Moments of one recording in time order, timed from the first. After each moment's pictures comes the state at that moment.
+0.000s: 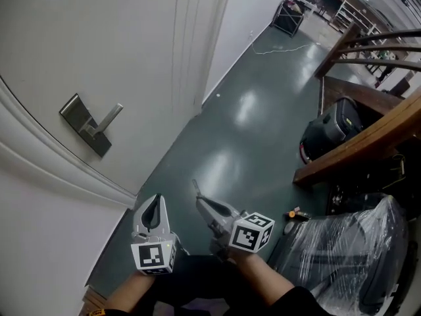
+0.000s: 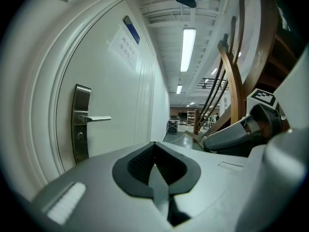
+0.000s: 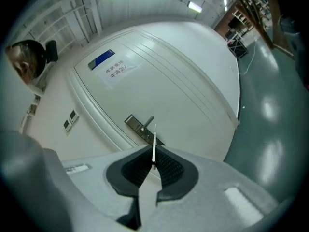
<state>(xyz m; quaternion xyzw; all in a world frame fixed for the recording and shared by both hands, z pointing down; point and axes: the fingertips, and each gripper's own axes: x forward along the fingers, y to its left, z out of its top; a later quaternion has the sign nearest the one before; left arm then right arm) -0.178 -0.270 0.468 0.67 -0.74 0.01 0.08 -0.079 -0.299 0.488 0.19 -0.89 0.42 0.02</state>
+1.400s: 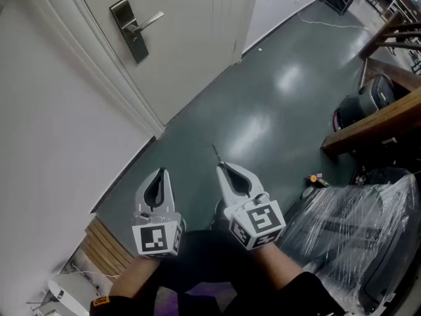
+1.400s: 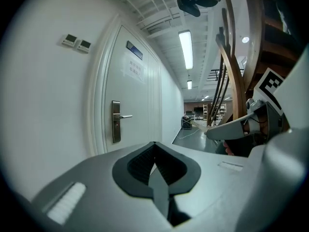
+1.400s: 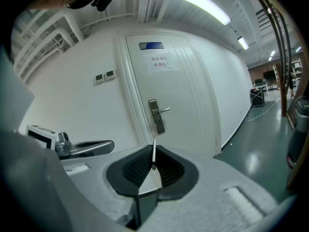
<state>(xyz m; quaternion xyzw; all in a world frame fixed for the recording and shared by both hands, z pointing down) -0.071 -0.040 0.464 0.59 -0.81 0.05 0.08 0.037 -0.112 0.475 0.22 -0.95 0.17 0.11</state>
